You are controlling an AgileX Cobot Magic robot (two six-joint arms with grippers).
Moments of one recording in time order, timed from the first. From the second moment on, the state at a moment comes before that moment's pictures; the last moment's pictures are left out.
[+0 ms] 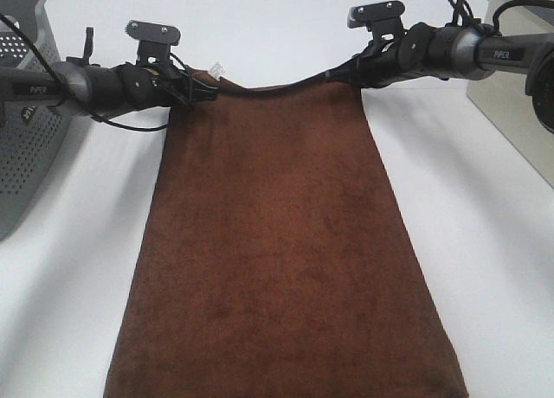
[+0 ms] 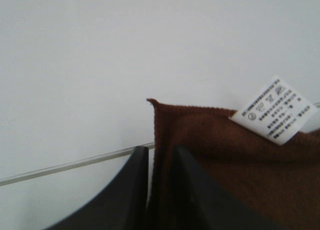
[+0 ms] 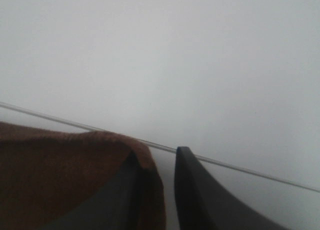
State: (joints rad) left arm -0.24 2.66 -2.00 -0.44 -0.18 0.44; right arm 0.21 2.61 -2.07 0.33 0.08 -0.36
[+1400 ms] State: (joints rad) left arm -0.23 2.80 -2.11 -0.43 -0.34 0.37; right arm 0.15 2.66 -2.07 0.52 0.02 -0.34
